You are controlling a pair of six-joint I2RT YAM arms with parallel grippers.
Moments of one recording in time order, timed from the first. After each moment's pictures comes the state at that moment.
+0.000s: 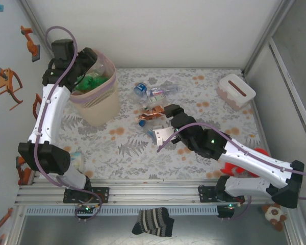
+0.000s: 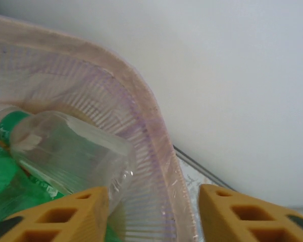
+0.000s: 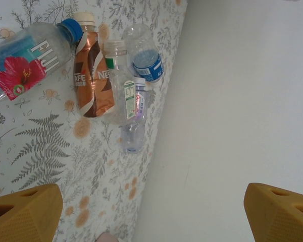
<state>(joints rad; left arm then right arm) -0.15 1.61 1.79 -0.65 0.02 -0.75 1.06 1.11 1.06 -0.54 0.48 -1.25</state>
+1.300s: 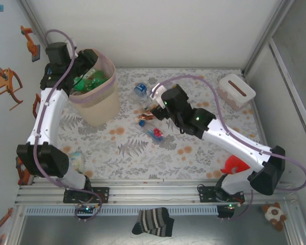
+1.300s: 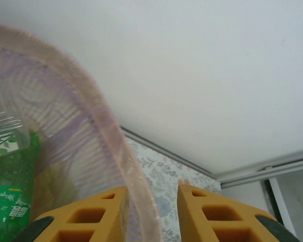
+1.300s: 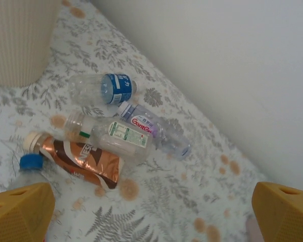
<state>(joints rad) -0.09 1.54 1.65 -0.45 0.32 -0.71 0.88 1.39 1.34 -0.49 0.45 -0.22</state>
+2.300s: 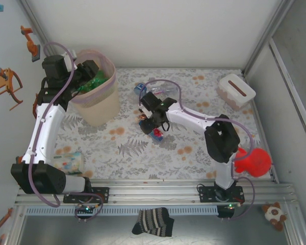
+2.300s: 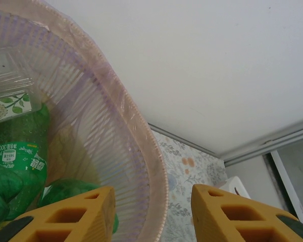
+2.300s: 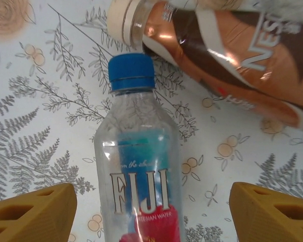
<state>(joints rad) -0.08 1.36 1.45 -0.45 0.36 -0.63 0.82 1.96 1.55 -0.81 0.00 0.06</state>
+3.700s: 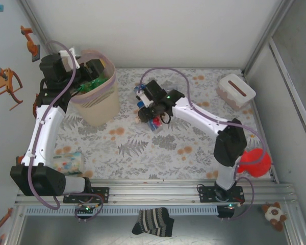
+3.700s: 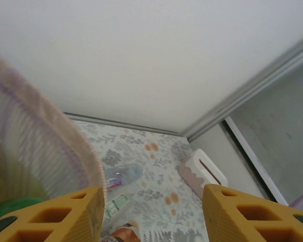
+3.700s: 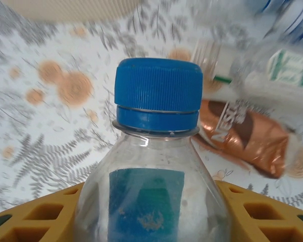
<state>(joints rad) -0.09 1.34 1.43 -0.33 0.62 -0.53 0.81 1.83 1.67 -0.81 -0.04 0.07</state>
